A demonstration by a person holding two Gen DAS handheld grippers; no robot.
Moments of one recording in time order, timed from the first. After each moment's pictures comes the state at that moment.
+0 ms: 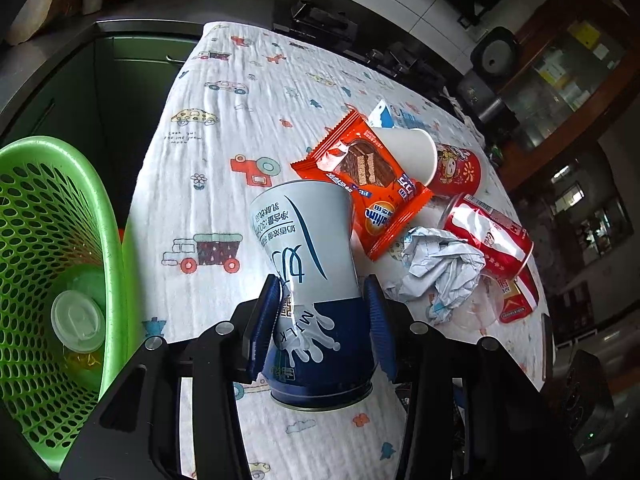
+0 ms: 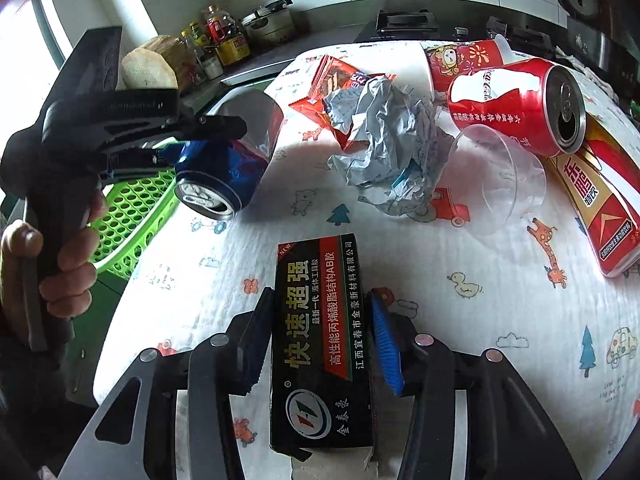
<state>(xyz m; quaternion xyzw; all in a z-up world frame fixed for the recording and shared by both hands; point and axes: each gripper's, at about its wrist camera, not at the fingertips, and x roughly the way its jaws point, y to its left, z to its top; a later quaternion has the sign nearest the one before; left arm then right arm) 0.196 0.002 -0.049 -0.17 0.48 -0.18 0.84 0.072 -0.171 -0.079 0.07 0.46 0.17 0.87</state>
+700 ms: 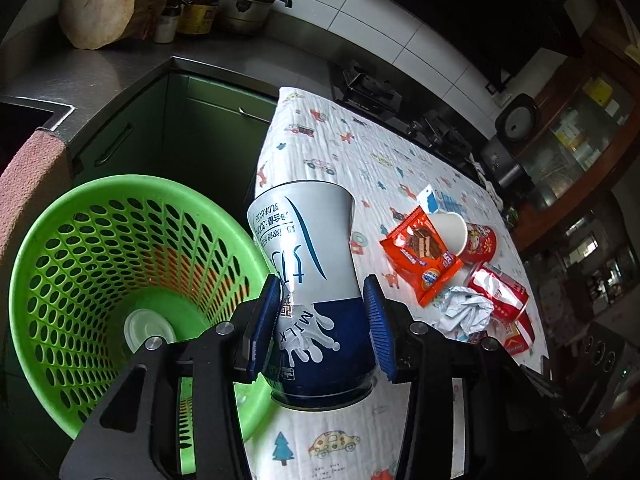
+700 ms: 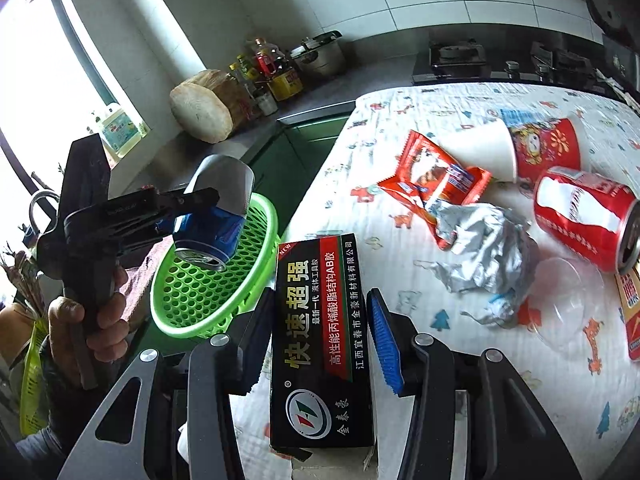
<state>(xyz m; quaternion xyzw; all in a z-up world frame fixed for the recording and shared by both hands) 0.167 0.122 -0.001 -0.20 0.42 -0.10 0.88 0.103 -0.122 -0.009 0.11 0.41 0.26 0.87</state>
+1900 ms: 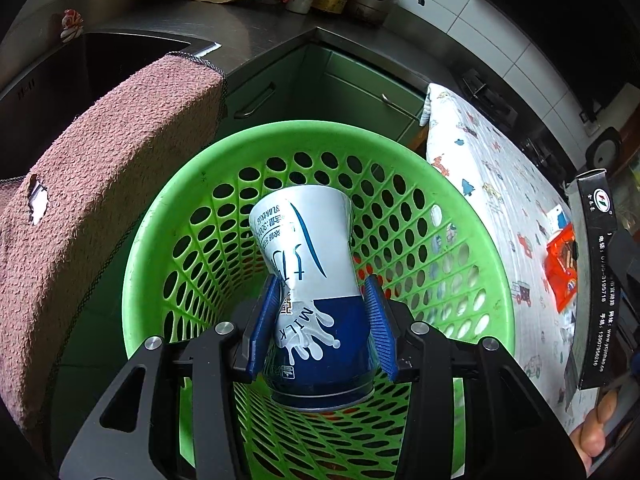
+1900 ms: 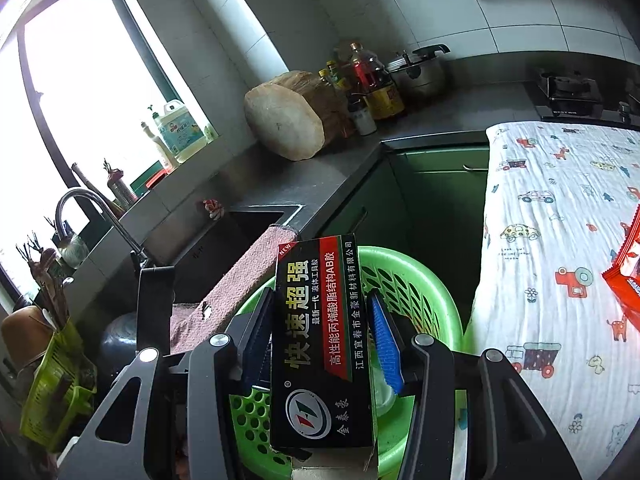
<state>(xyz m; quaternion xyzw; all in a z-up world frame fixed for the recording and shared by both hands) 0.152 0.257 -0.090 -0.22 0.45 0.04 0.86 0.178 0.060 -0.014 0.12 0.34 0.37 0.86</state>
